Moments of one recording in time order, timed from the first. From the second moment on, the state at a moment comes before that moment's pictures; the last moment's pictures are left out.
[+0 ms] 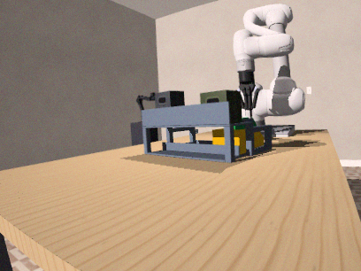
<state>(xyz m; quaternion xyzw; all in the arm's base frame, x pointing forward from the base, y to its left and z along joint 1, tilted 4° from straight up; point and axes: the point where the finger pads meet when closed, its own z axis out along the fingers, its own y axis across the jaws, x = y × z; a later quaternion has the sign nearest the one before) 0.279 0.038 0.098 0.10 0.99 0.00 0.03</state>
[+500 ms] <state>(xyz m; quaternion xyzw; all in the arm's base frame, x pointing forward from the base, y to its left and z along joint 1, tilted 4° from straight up) 0.279 0.038 0.101 0.10 0.99 0.00 0.03</state>
